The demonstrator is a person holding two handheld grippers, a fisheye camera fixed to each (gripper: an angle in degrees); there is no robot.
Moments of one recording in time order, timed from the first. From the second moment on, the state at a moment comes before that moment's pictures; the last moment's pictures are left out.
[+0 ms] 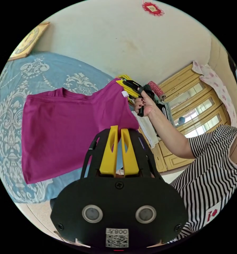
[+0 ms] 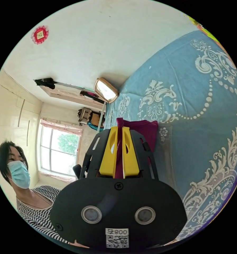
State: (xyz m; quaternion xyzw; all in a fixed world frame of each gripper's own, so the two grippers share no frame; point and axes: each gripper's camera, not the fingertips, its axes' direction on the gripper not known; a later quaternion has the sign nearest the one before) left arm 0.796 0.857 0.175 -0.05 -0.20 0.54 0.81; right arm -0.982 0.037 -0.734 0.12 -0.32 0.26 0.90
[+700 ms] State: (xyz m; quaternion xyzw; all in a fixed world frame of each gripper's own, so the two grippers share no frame) left arm 0.648 0.730 -0.106 0.10 -0.07 0.27 0.96; right arm -1.208 -0.194 -0.474 -0.07 -0.30 0.22 0.93
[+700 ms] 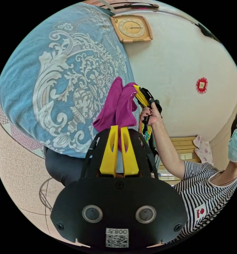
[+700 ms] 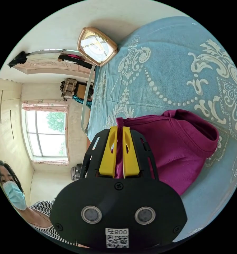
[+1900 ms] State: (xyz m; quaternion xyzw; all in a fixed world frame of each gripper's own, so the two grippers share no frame) left arm 0.637 0.692 -0.203 0.11 -0.14 0.31 0.93; right arm -1.403 -0.111 -0.453 -0.23 -0.12 -0.03 0.96
